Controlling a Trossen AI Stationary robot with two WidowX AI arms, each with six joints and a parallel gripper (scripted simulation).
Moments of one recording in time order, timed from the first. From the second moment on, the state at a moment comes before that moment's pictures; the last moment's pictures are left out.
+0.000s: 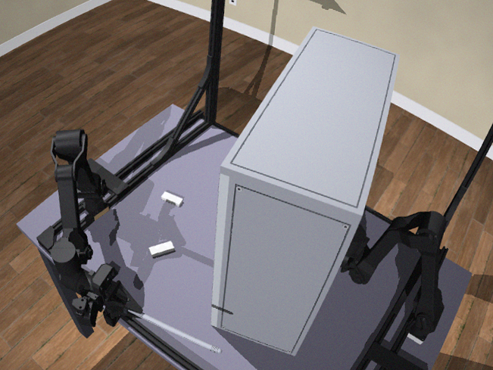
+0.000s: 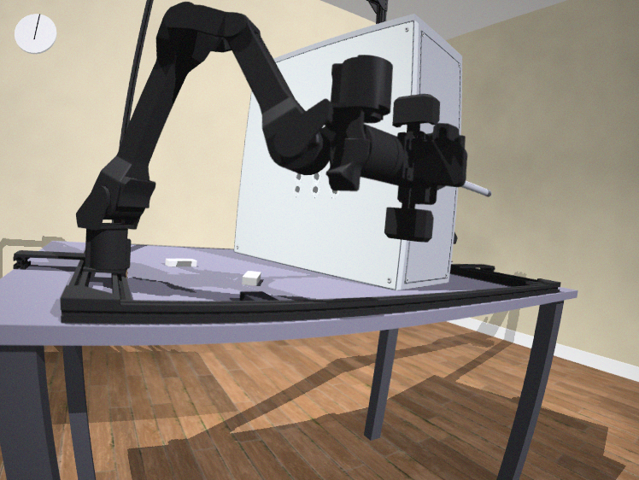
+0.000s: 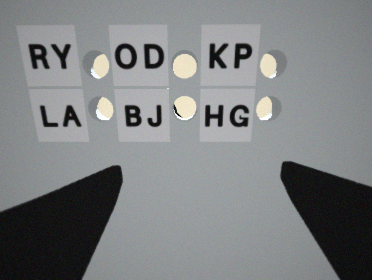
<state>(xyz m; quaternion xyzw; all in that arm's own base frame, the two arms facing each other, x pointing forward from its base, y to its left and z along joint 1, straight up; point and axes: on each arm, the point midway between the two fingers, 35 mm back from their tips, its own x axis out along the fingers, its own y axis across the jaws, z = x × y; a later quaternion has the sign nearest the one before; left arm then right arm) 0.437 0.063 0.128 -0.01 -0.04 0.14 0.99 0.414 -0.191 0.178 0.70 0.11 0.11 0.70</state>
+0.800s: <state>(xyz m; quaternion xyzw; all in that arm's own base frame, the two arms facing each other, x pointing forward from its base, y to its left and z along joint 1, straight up) 0.433 0.103 0.191 -0.04 0.03 0.14 0.99 0.414 -0.191 0.178 0.70 0.11 0.11 0.70</state>
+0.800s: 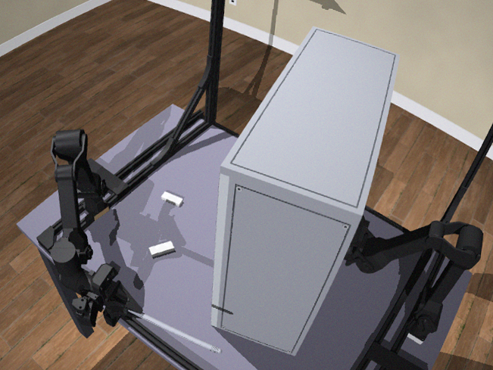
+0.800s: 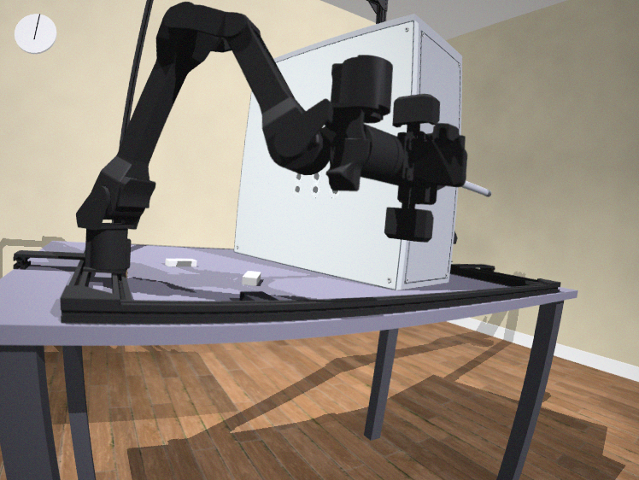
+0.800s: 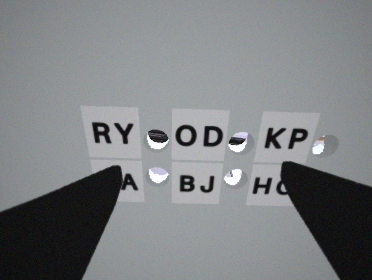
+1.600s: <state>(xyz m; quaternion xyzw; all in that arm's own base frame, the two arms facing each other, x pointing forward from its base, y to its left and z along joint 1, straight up) 0.345 0.042 0.300 -0.03 0.16 0.14 0.98 0.414 -0.191 0.178 0.70 0.11 0.11 0.70</state>
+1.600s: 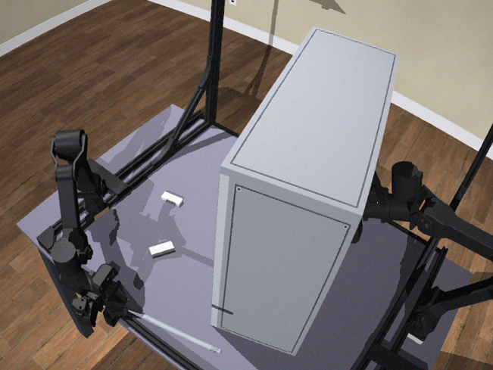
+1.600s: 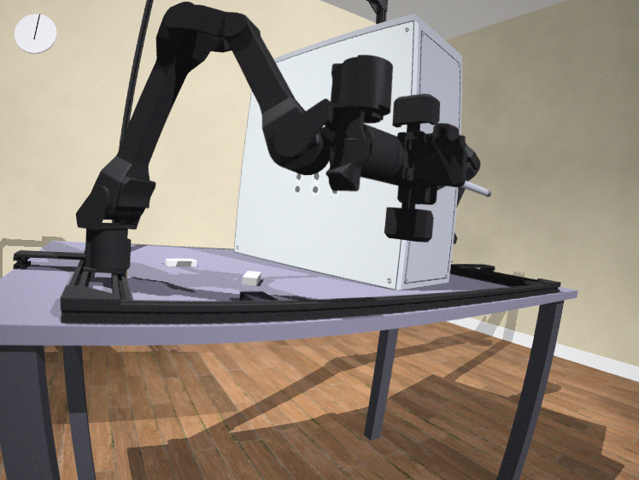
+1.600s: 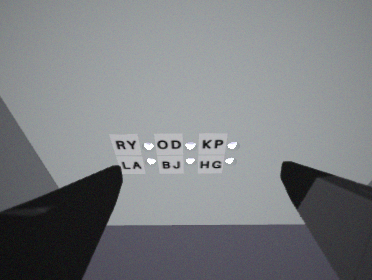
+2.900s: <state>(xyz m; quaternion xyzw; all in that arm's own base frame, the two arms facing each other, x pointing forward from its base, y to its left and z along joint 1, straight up) 0.315 0.036 0.309 -0.03 0.19 0.14 0.97 0.434 -0.146 0.201 0.72 0.08 0.07 0.68</state>
